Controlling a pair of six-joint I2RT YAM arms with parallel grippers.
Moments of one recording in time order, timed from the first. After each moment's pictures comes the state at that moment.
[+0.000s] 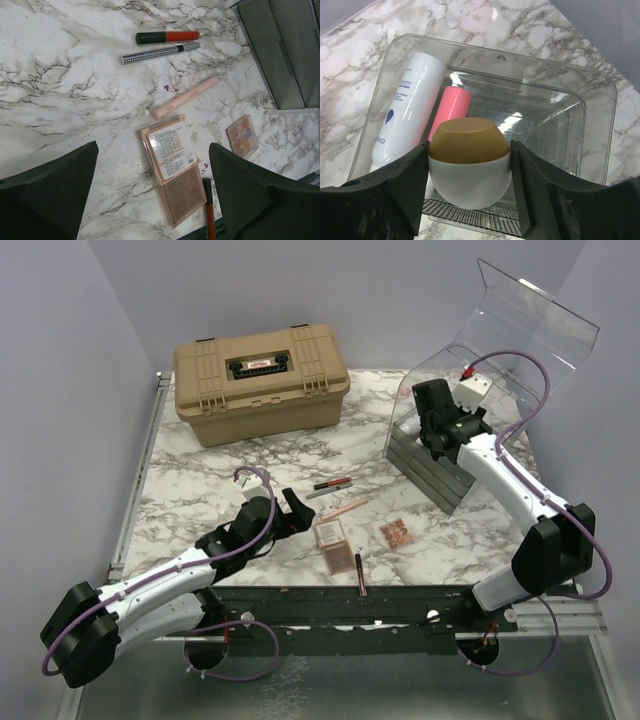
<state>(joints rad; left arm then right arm) -0.82 0.91 0.39 -0.01 -0.28 -0.91 0.40 1.51 1.33 -0.61 0.87 0.67</state>
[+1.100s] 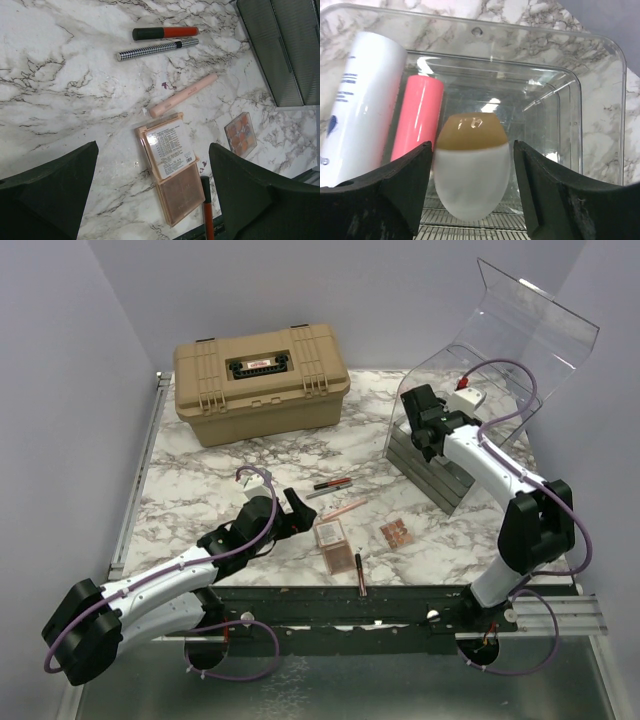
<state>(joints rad) -0.81 0.93 0.38 0.02 -0.25 -0.92 0.38 1.66 1.35 -0.75 0.95 0.89</state>
